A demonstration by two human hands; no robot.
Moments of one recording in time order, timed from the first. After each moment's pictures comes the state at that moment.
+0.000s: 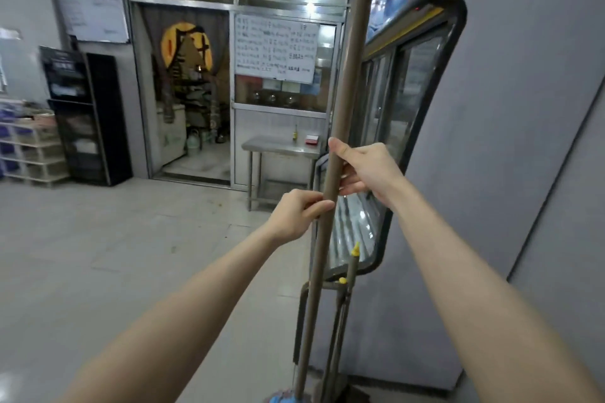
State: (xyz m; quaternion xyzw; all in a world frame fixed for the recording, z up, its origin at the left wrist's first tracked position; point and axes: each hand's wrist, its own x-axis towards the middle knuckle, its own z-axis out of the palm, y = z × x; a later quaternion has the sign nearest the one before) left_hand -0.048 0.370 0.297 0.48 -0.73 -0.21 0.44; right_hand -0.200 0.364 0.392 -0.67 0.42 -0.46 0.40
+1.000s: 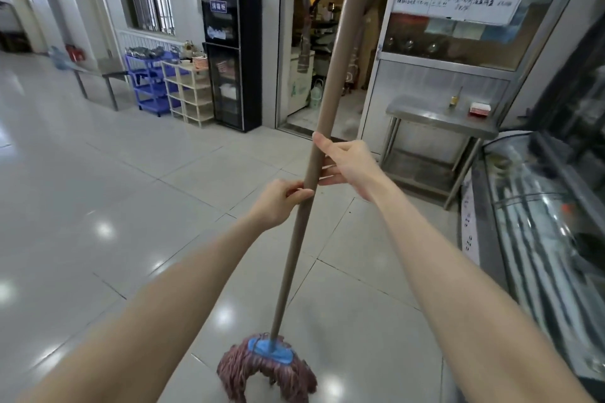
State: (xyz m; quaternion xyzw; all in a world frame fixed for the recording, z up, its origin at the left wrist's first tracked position) left_hand 0.547 0.221 0.191 0.68 -0.56 -0.17 0.44; right_hand 0.413 0.144 0.281 -0.71 0.31 -0.29 0.56
